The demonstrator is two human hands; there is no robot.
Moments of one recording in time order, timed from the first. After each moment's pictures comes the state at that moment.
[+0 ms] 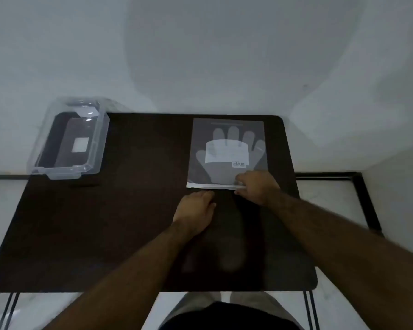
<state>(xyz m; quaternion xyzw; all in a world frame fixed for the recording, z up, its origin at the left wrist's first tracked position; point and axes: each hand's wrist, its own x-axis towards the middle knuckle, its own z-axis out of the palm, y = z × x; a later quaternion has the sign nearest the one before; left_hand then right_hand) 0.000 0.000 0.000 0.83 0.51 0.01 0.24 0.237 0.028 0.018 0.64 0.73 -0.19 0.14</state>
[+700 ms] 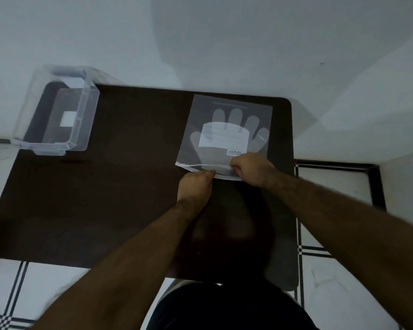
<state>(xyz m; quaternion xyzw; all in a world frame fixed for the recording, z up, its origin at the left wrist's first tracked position) 0.068 0.025 -0.027 0.80 0.58 0.05 0.15 0.279 0.069 -0.001 0.58 0.75 -0.29 0.10</state>
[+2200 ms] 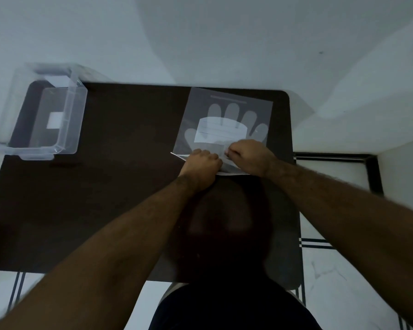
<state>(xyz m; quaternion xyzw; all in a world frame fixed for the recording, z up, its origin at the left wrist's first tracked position) 0.082 0.088 -0.024 0.91 0.40 -0.07 0.08 0.286 0.097 -0.018 0.59 0.74 -0.32 -0.01</state>
